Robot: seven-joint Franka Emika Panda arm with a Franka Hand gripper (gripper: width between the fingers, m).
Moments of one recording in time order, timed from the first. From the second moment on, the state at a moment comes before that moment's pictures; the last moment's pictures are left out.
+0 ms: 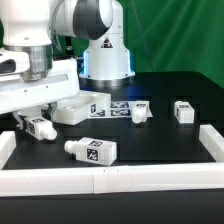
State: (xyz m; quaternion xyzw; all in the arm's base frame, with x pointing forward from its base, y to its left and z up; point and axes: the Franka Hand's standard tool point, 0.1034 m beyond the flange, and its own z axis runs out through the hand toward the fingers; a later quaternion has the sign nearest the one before) arm 0.436 -0.180 0.011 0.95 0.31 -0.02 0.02
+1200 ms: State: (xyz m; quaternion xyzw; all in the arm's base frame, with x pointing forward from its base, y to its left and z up) arm 0.550 -0.096 0.055 0.92 0.38 0.02 0.02
